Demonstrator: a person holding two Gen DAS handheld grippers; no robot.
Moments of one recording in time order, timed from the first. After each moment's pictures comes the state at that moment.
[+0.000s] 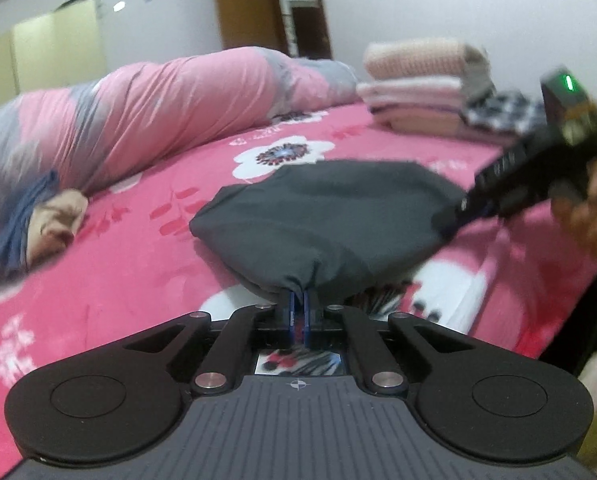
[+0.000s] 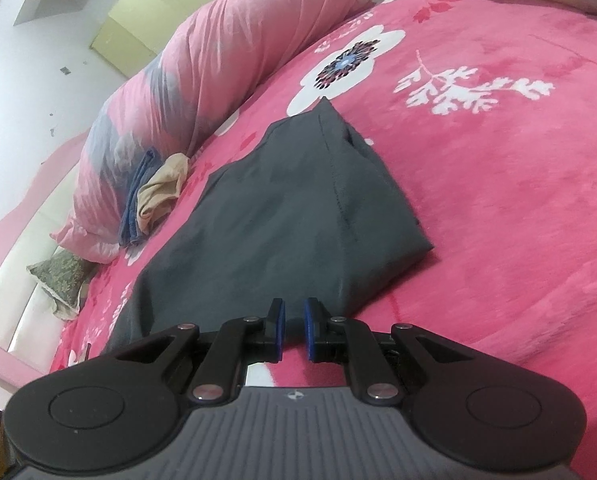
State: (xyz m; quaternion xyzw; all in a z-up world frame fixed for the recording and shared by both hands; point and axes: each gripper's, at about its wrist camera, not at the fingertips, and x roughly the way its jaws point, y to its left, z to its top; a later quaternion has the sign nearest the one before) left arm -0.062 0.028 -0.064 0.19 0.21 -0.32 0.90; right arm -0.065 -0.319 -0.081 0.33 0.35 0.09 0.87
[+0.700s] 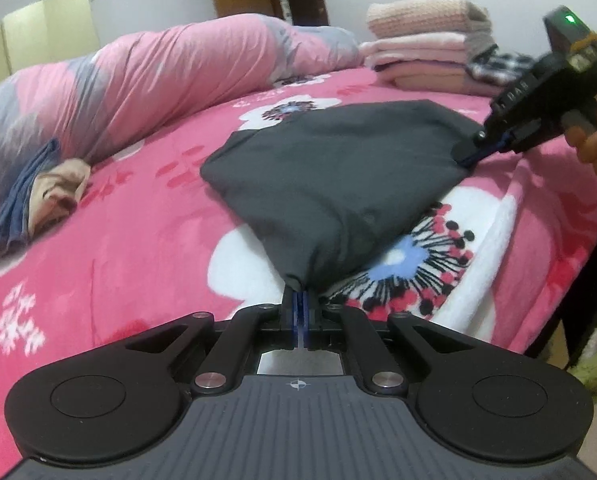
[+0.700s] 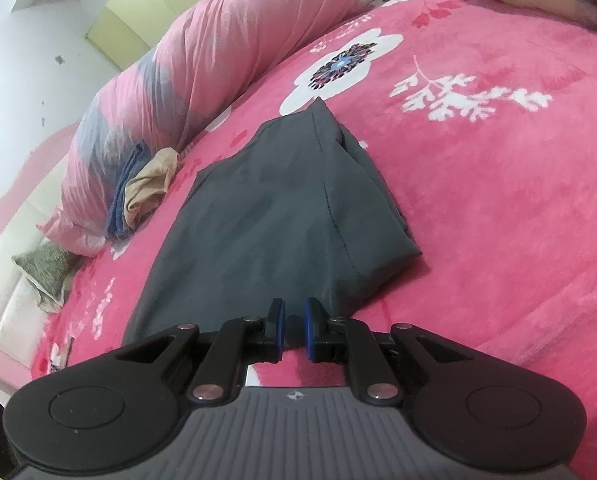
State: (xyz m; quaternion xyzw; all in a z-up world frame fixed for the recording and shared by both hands) left arm -0.055 0.055 -0.092 0.18 0.25 -0.31 0.90; right arm -0.064 -0.315 -0.078 0.30 0.36 0.08 0.88
